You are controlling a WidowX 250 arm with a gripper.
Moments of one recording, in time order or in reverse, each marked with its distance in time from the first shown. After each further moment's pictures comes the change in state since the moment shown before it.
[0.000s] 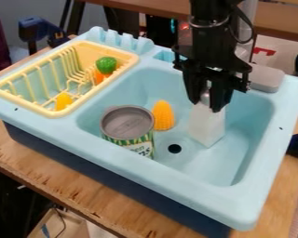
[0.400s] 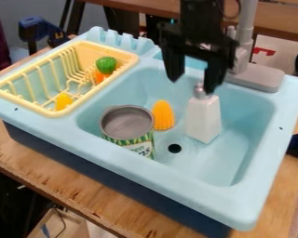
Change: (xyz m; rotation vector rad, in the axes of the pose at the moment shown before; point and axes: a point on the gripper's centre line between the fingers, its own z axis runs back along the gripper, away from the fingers) arm 0.005 0.024 0.024 0.056 0.033 0.090
